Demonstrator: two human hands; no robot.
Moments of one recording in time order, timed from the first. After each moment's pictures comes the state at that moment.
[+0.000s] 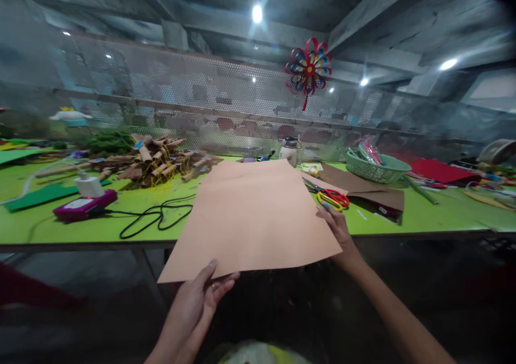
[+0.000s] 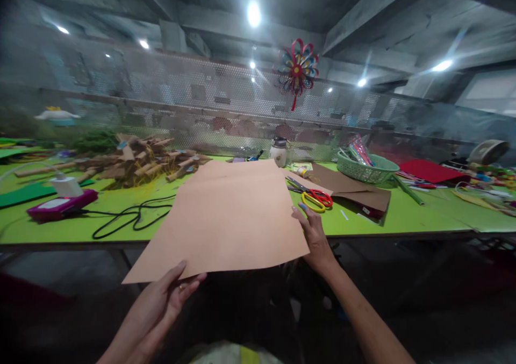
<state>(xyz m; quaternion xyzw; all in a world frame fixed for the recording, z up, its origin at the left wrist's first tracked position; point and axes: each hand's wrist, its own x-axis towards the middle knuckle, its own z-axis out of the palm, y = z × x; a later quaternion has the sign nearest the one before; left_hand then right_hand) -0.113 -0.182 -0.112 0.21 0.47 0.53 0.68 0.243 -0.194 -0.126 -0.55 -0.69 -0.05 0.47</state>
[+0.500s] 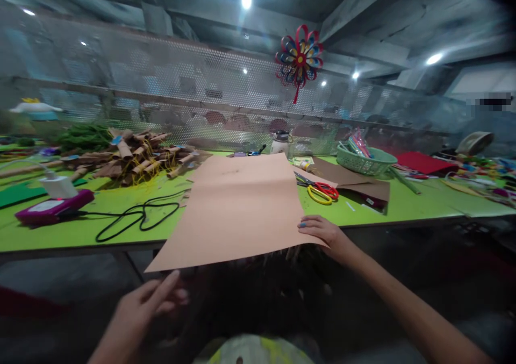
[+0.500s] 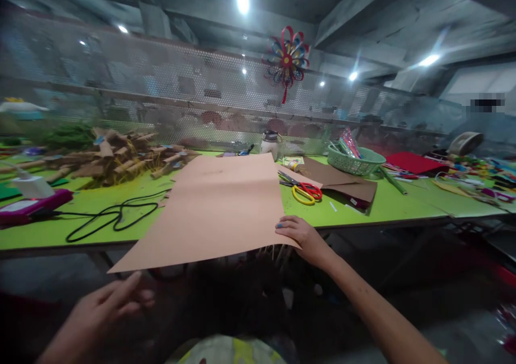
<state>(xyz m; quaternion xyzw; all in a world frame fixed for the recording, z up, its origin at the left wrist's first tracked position) -0.192 -0.173 -0.139 0.47 0.59 0.40 0.51 0.256 -0.200 -0.108 -0.43 -0.85 0.02 0.31</state>
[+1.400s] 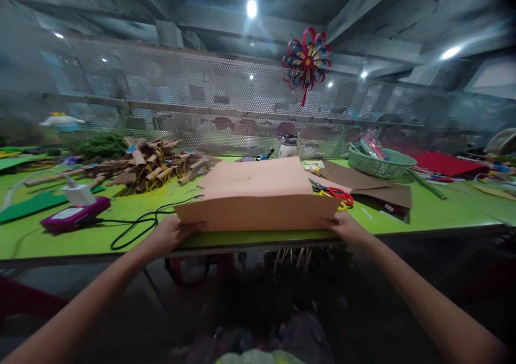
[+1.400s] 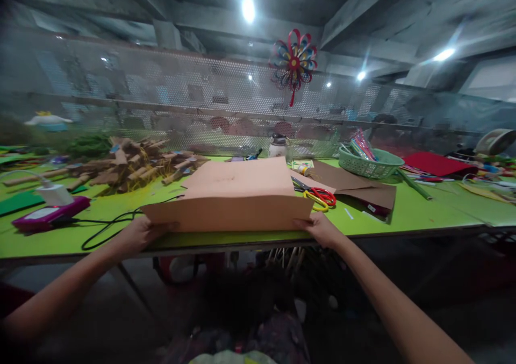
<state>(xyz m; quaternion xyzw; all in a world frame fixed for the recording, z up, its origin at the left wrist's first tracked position) -0.191 -0.032 -0.071 0.73 0.49 0.30 0.37 0.266 -0.160 -0.087 -0.58 -0.68 0.22 0.40</state>
